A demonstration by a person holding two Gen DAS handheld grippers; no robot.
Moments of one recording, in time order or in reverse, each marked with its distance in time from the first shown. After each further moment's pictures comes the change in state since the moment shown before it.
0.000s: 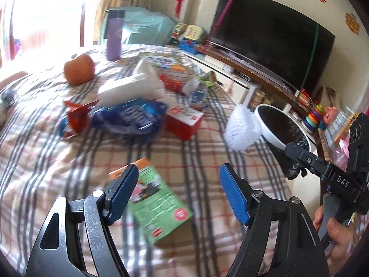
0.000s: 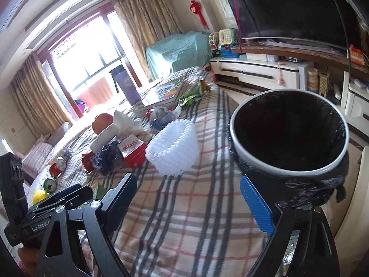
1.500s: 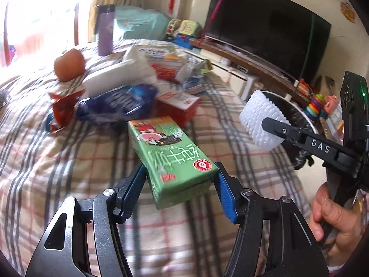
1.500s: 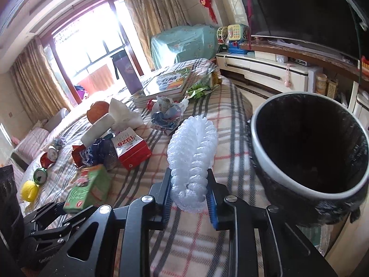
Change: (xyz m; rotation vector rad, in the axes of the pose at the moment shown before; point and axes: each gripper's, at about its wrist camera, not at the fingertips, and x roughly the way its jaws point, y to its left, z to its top) left arm 0.028 -0.018 -0.012 0.069 0.013 -0.018; right arm 0.029 0.004 0.008 -0.056 0.032 -0.028
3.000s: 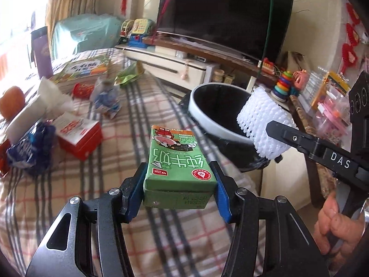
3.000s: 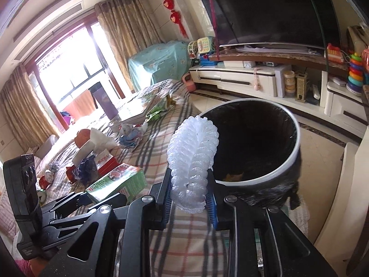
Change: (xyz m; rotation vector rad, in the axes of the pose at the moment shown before) left arm 0.029 -0.102 0.026 0.179 0.027 -0.164; right arm -0.068 -0.067 0.000 0.122 -0.096 -0.086
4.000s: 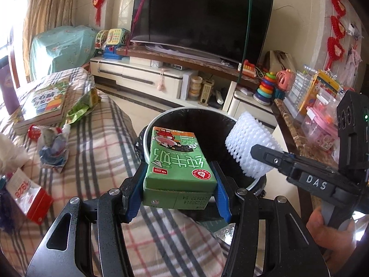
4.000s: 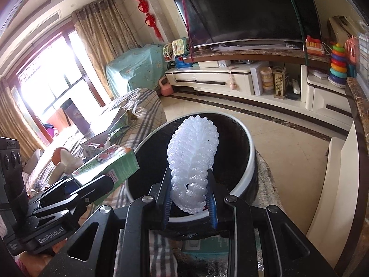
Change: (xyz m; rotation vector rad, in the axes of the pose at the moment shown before) left arm 0.049 -0.051 0.061 0.081 -0.028 -0.091; right arm 0.011 -0.067 0.031 0.077 0.006 -0.098
